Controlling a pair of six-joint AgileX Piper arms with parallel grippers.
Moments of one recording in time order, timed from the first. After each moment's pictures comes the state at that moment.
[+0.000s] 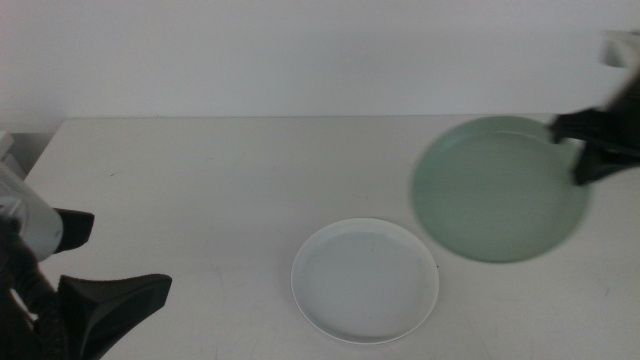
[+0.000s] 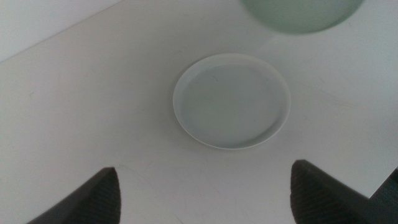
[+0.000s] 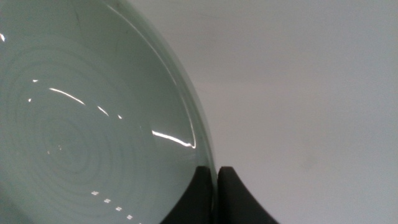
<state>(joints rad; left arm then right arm) -0.86 0.66 -0.83 0.19 0.84 -0.20 0.08 1.58 -1.41 0.09 1.19 0.05</state>
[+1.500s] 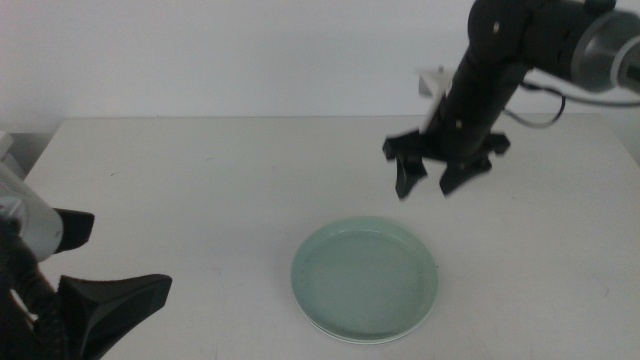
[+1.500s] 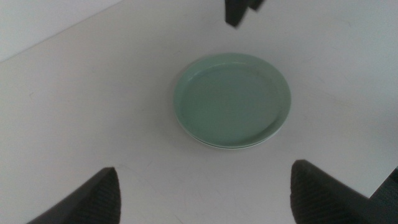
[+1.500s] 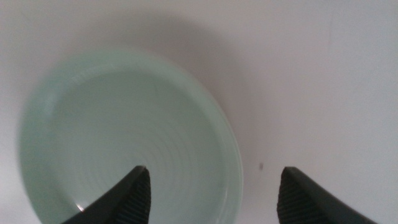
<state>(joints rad) -0.86 0.66 -0.83 0.19 0.84 -0.20 0.38 1.98 -1.74 0.19 1.22 0.13</state>
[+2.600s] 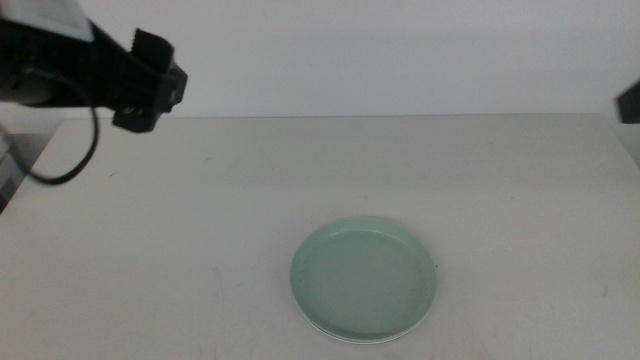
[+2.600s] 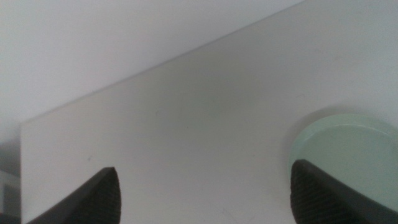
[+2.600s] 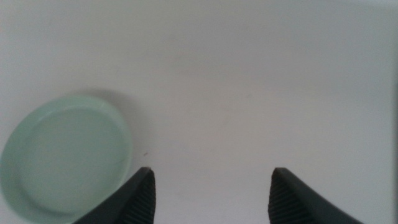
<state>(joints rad) -0.73 1.10 -1.31 0.47 1.01 -0.35 0.15 1.14 -1.30 0.06 1.07 -0.02</state>
